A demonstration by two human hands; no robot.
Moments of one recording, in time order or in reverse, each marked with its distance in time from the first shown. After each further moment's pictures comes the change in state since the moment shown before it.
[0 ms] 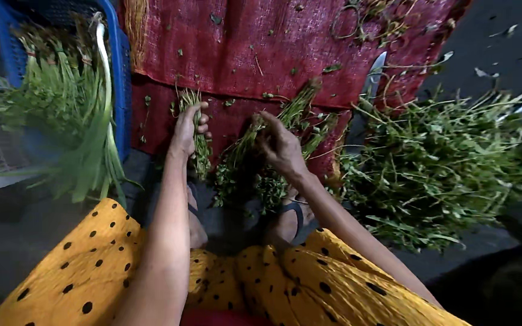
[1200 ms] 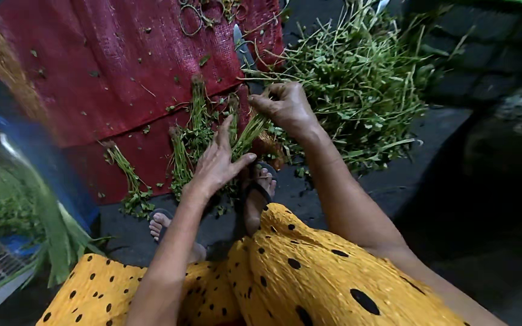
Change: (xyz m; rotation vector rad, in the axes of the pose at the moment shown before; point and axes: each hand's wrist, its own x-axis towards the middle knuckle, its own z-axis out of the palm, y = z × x) left_hand -0.090 -0.041 0.181 1.328 -0.584 0.379; right_hand -0.047 0.079 -0.128 0.371 0.386 0.442
